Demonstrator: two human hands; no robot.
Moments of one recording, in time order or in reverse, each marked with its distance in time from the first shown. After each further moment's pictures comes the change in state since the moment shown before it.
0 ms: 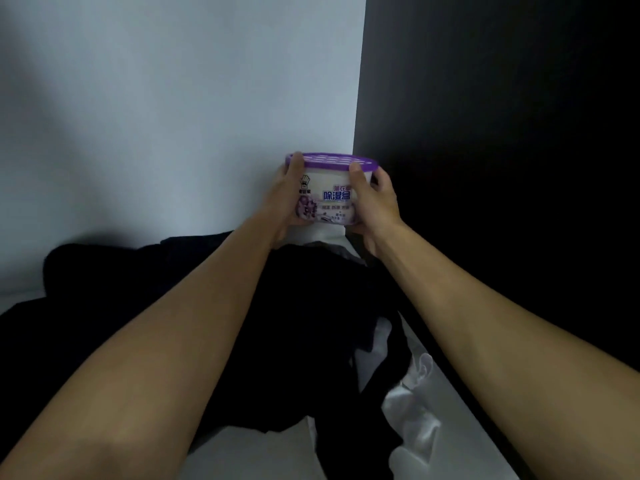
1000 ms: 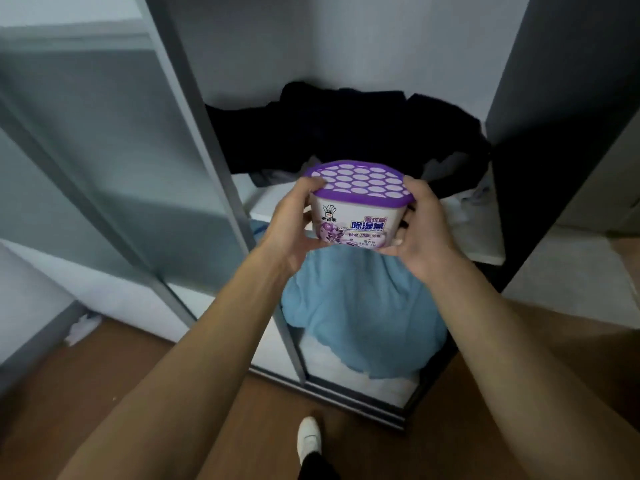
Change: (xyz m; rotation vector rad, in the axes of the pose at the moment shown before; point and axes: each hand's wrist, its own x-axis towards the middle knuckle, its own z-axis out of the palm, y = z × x) left_hand -0.465 -0.068 0.023 -0.228 0.578 -0.165; right_hand -0.321 0.057 -0.137 0.103 -0.590 0.558
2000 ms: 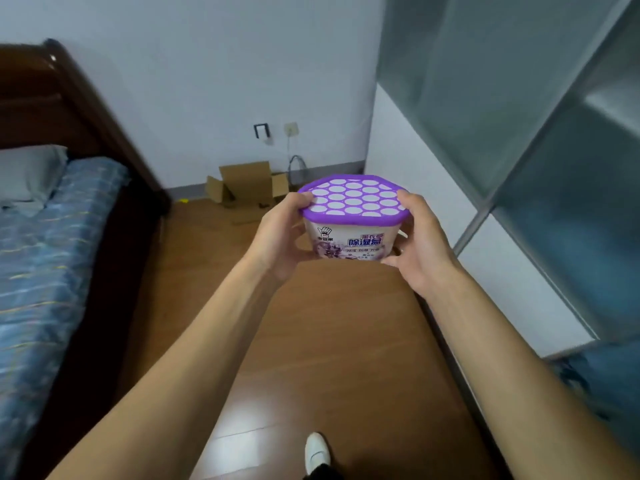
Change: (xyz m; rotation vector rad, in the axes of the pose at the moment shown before) left_hand -0.454 -0.027 -0.500 -0.290 0.960 0.125; right_hand -0.317 0.357 0.424 -0.430 -0.916 0.382
